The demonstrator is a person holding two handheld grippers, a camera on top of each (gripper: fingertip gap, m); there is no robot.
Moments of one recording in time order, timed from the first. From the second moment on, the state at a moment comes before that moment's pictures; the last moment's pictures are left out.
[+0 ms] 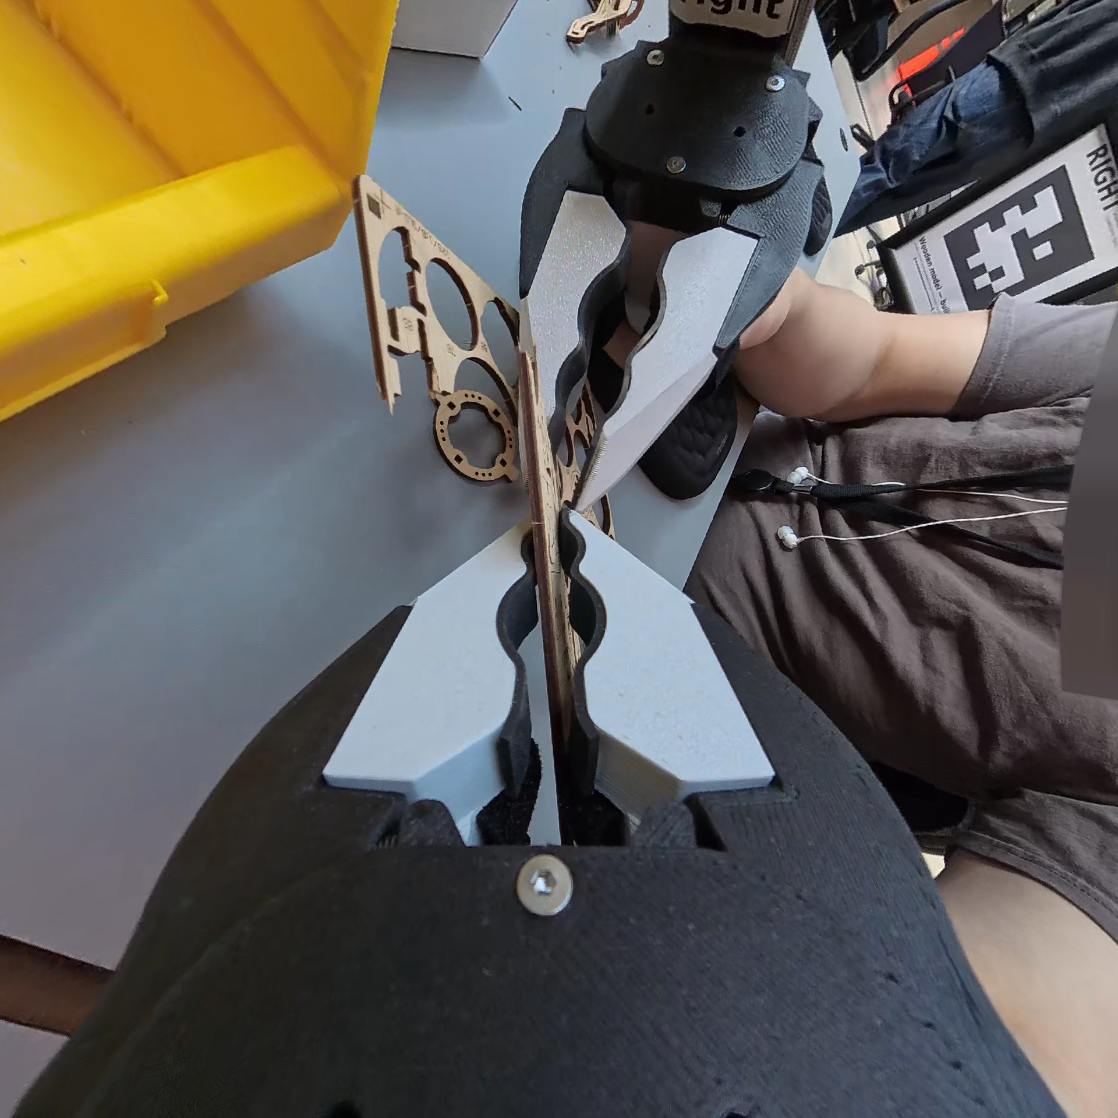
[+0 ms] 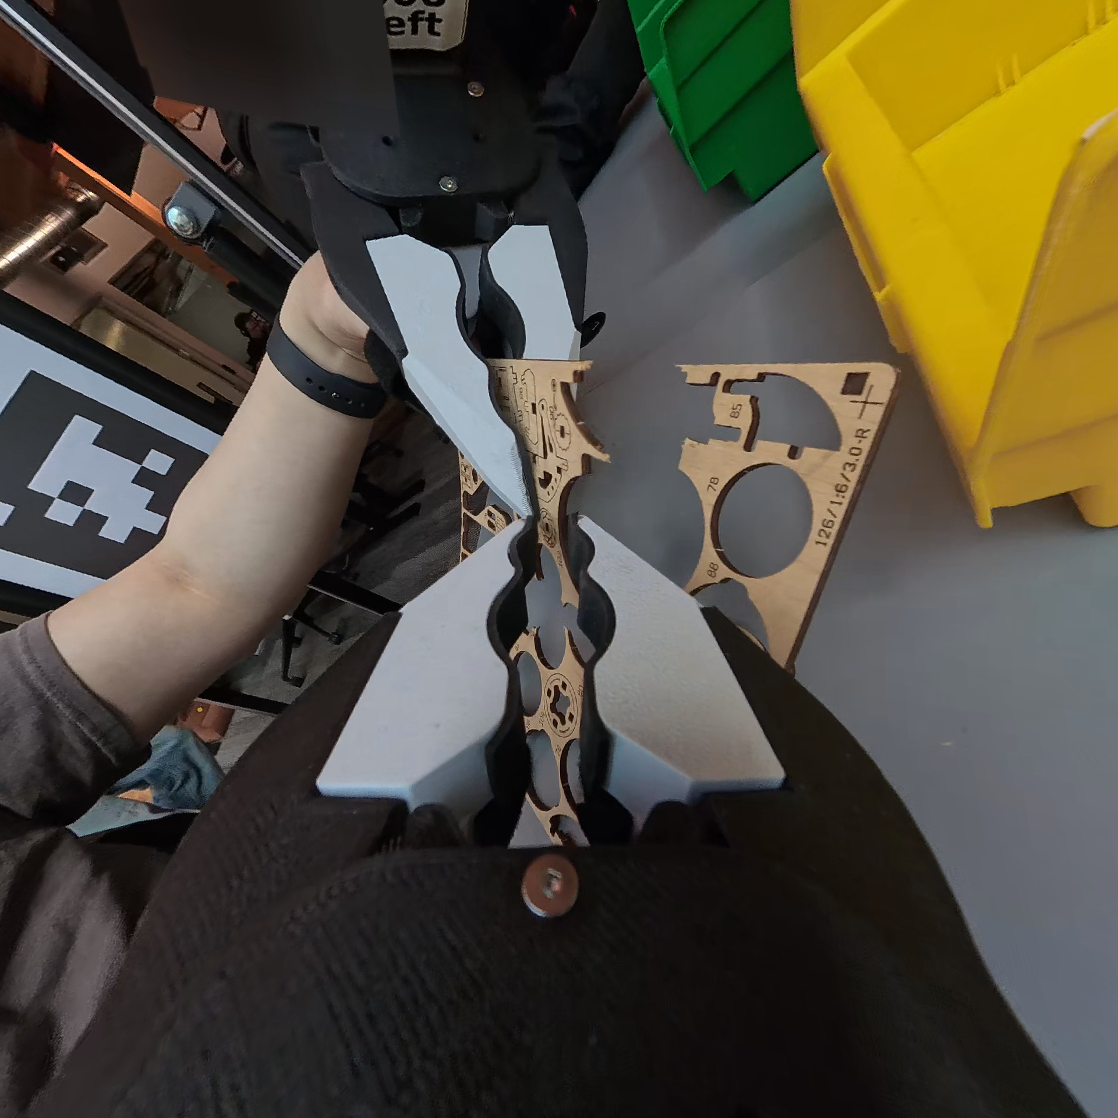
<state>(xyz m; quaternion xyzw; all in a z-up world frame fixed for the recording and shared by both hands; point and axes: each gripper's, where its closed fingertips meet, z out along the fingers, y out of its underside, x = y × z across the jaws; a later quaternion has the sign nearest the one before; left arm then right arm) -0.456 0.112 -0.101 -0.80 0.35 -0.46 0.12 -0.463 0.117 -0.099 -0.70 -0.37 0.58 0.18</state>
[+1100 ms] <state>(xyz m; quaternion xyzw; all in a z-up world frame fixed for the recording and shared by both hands) -0.459 0.112 -0.109 -0.80 0.32 -0.50 0.12 -0.462 0.117 -0.107 -0.71 -0.38 0.56 0.19</state>
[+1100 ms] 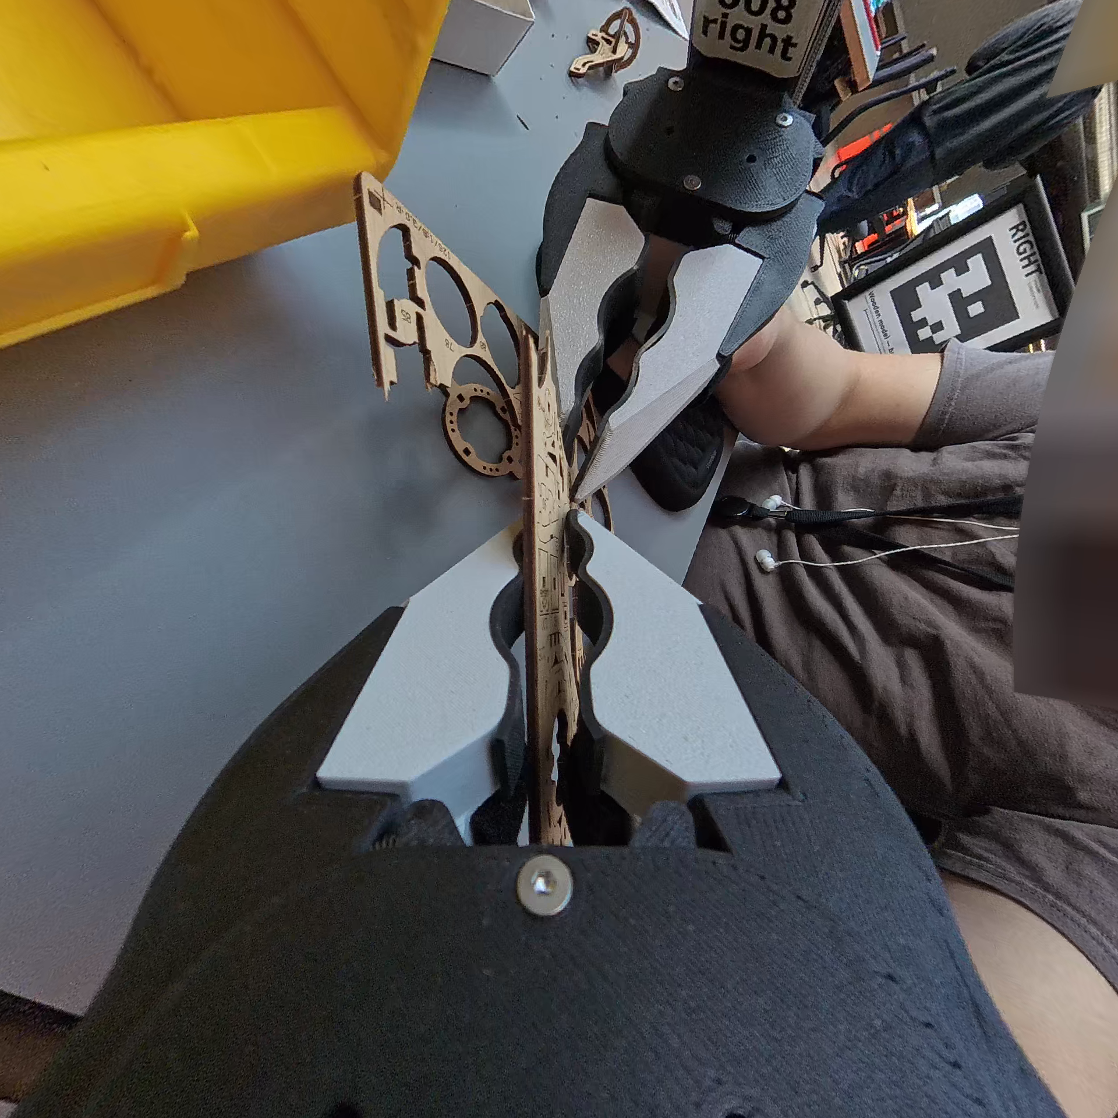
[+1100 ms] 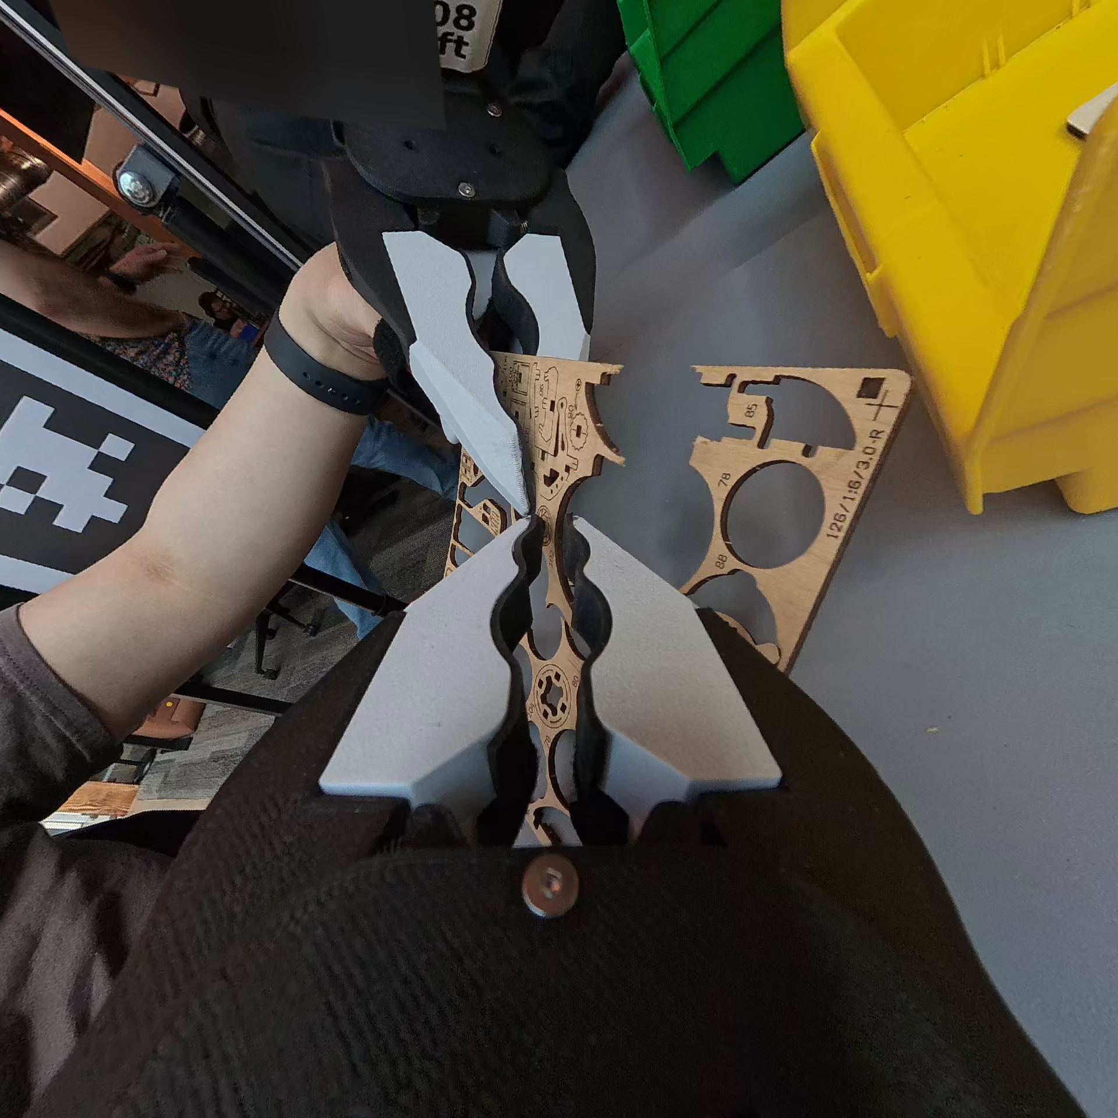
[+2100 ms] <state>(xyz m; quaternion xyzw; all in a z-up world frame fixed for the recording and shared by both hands) -0.456 0.117 -0.106 -0.79 0.34 -0.49 0.15 -0.463 0.118 -0.110 -0.72 -0.39 0.55 0.19</state>
